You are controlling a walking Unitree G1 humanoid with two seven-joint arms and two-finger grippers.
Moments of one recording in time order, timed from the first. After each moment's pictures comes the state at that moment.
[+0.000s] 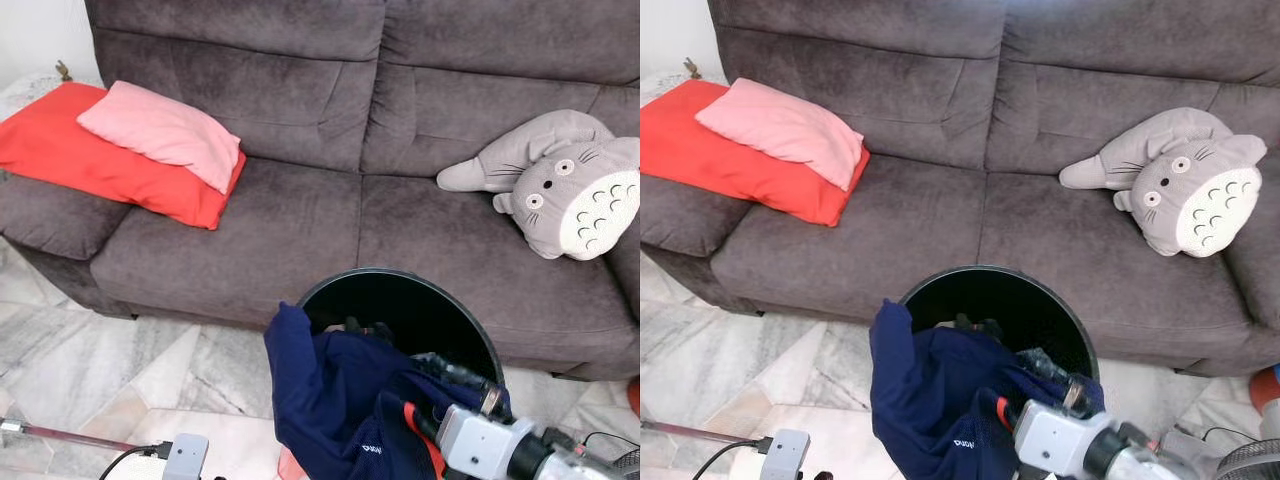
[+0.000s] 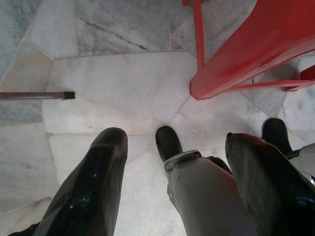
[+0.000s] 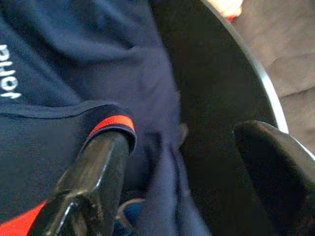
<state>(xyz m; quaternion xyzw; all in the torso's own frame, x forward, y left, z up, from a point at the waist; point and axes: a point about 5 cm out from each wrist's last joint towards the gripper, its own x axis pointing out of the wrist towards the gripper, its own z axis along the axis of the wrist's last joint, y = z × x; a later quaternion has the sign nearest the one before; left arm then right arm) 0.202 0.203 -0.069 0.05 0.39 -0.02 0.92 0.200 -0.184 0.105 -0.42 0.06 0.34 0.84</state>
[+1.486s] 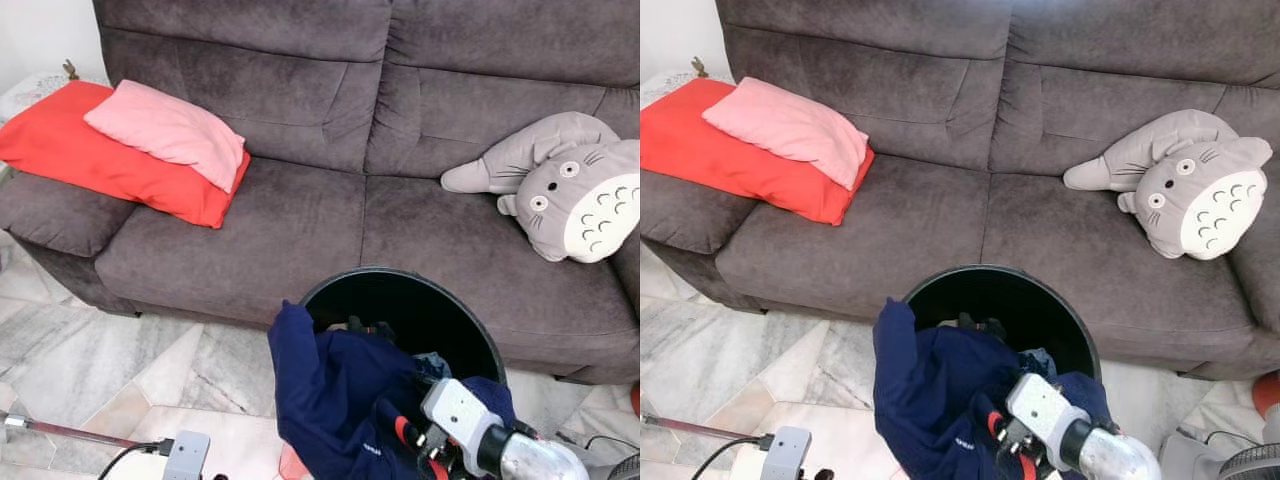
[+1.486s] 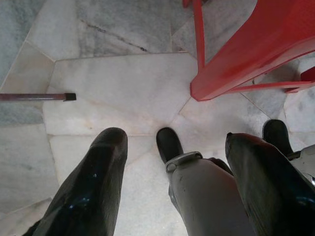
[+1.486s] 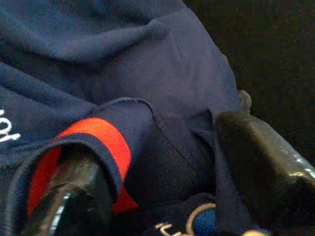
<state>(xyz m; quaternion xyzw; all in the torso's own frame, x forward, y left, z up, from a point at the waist) 0.205 0.202 -0.067 0.05 0.39 -0.02 0.92 0.226 -0.173 0.076 -0.25 0.16 0.38 0.88</state>
